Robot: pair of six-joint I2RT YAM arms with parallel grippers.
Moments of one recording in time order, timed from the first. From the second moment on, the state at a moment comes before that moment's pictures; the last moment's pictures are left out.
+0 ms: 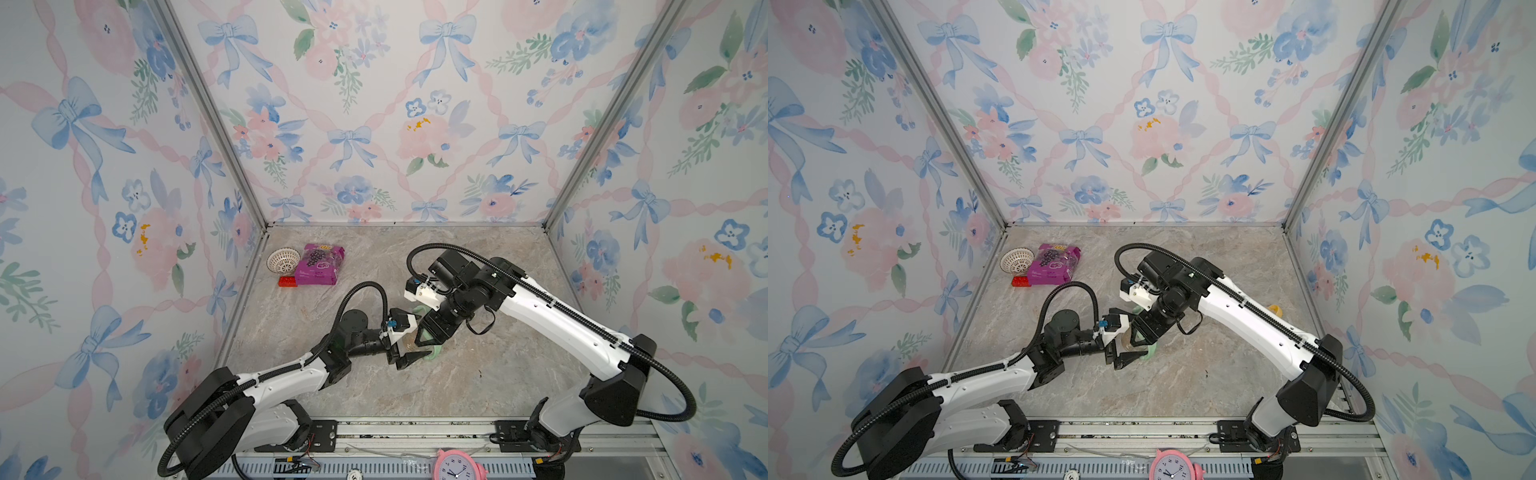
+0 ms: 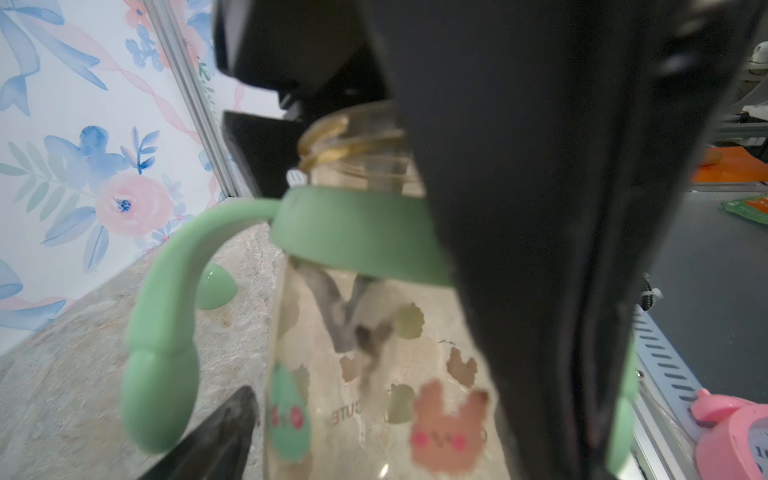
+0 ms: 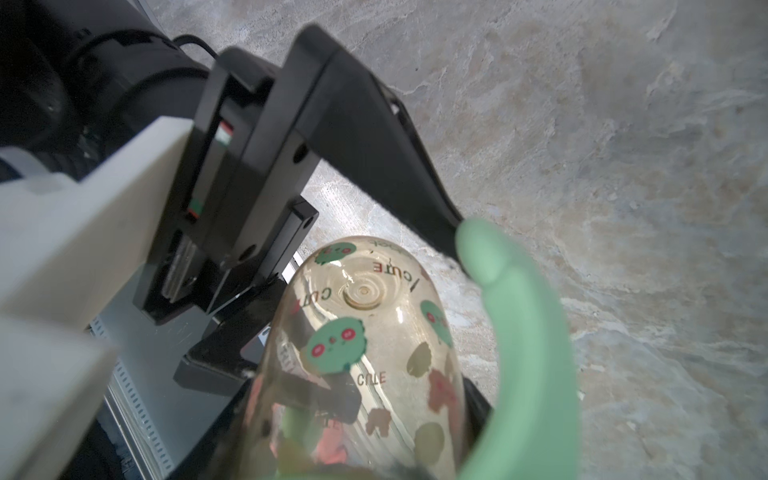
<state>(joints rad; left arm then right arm) -0.78 1.19 0.43 0.60 0.56 0.20 0.85 1.56 1.60 -1.28 -0.36 0.01</state>
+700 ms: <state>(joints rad) -0.76 1.18 0.41 0.66 0.57 0.17 0.85 1.52 1.60 -1.21 -0.30 0.17</state>
